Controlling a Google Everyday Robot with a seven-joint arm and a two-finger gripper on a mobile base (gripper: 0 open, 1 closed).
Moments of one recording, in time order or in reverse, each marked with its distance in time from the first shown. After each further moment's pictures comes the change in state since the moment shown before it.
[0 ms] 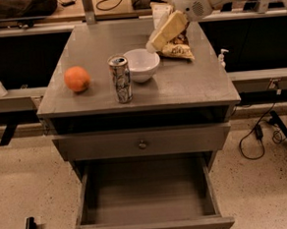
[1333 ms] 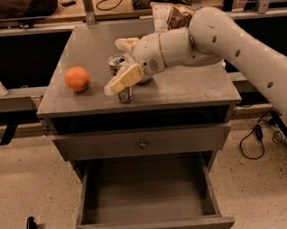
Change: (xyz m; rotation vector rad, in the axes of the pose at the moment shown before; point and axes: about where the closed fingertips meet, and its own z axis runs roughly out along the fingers) arm 0.007 0.086 0.125 -0.138 -0.250 0.170
